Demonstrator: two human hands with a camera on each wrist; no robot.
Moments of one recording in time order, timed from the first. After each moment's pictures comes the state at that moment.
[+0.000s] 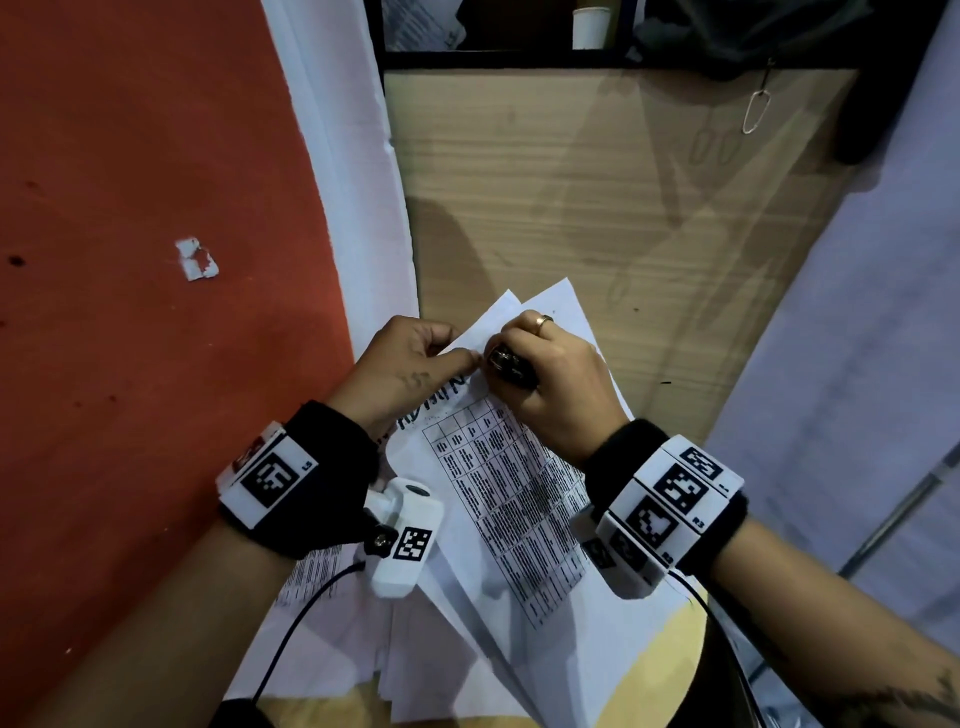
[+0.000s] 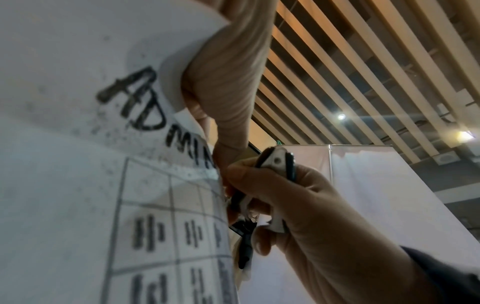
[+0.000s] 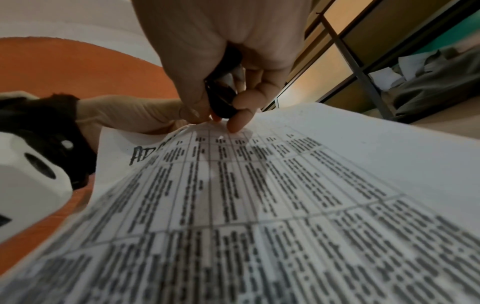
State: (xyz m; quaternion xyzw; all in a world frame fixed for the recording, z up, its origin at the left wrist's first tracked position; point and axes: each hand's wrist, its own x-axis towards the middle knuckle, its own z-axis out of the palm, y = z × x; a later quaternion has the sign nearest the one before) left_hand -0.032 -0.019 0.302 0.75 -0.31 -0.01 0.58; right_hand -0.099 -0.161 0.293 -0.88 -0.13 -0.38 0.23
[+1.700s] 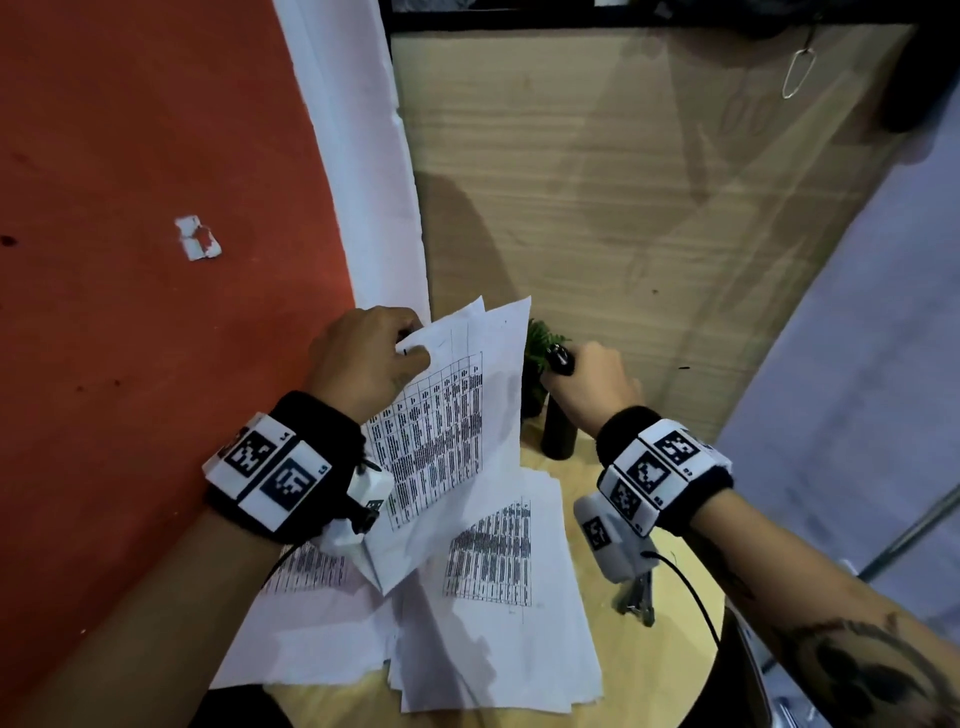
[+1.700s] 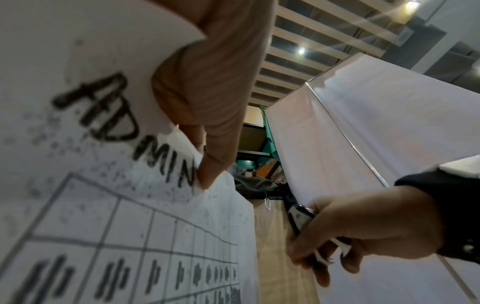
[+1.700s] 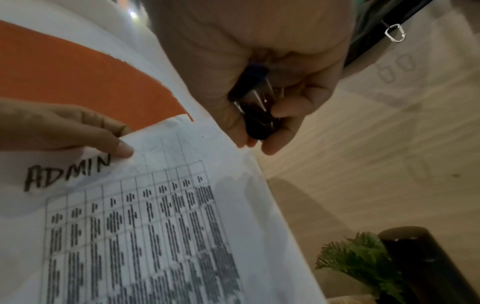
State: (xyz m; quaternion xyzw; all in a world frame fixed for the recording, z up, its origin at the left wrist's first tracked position) left_hand 0.016 0.010 0.281 0.90 -0.28 0.15 0.31; right_hand -0.051 -0.197 0.259 -0.93 0.21 -0.16 0.26
